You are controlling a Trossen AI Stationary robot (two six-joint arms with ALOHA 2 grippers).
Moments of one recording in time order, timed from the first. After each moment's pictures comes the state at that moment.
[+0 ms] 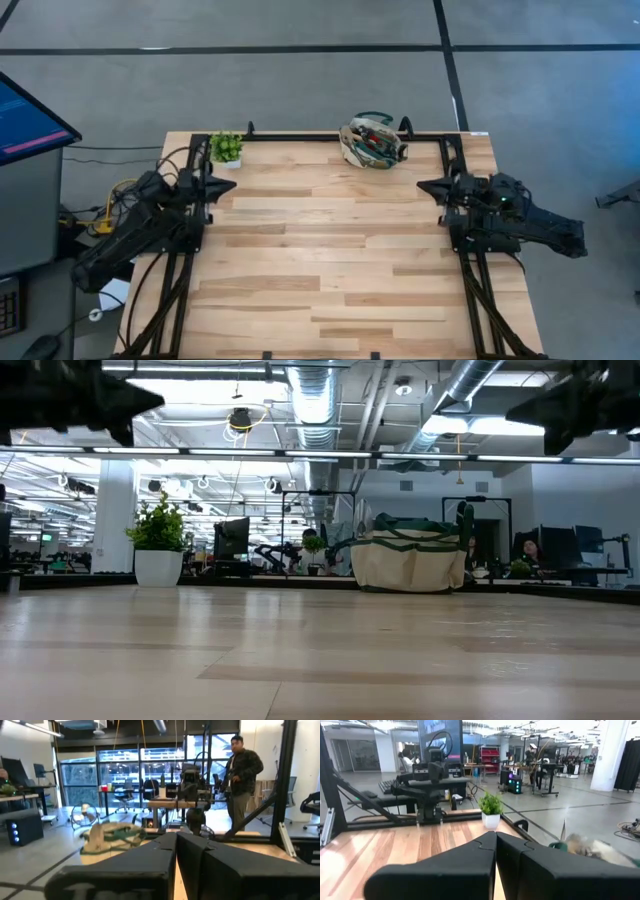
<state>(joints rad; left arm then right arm) 0.70 0.00 0.17 0.04 0.52 -0.08 -0.23 0.00 0.27 -0.22 0.04 -0.02</state>
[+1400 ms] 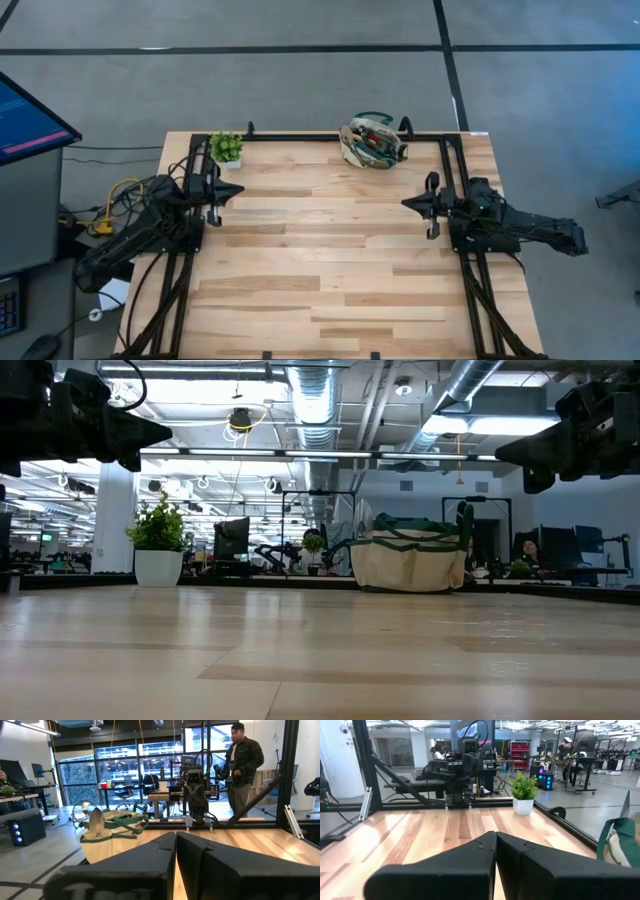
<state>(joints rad) 0.70 0.01 0.01 0.18 0.53 -0.03 -0.21 0.01 0.01 0.03 -0.10 0.00</state>
